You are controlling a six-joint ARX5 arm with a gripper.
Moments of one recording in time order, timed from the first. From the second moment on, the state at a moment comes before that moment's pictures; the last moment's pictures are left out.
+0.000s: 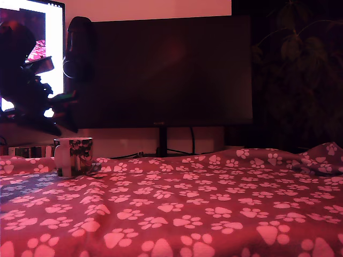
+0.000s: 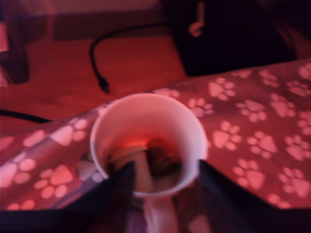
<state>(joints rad) -0.09 1.76 1.12 0.02 0.26 -0.02</state>
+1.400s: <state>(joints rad) -0.08 1.21 0.69 0.08 0.28 -0.01</state>
